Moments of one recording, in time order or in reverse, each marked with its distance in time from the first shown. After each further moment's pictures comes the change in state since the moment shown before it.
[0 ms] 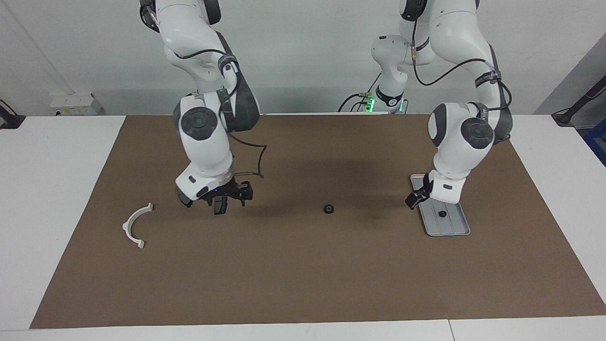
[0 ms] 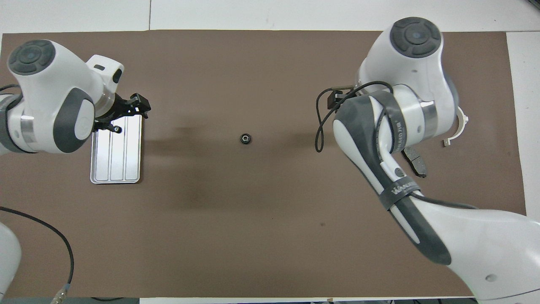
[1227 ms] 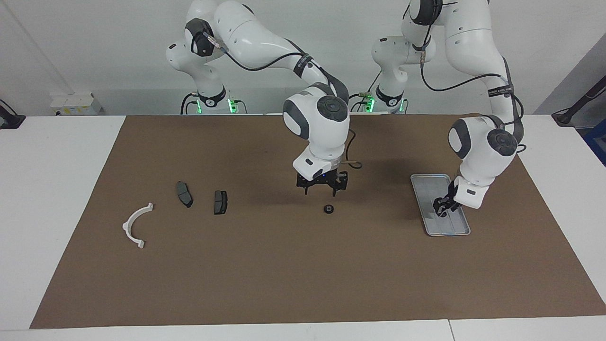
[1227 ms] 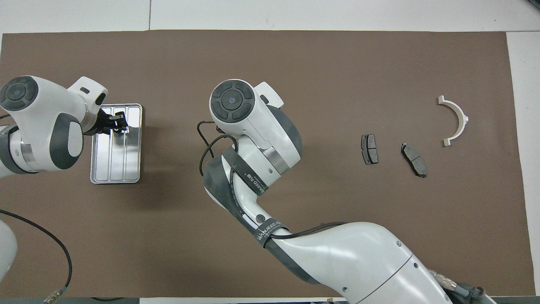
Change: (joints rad) left arm 0.081 0.026 -0.004 -0.181 0.000 0.304 0.195; right arm 0.317 0.280 -0.002 0.292 -0.002 0.060 0.348
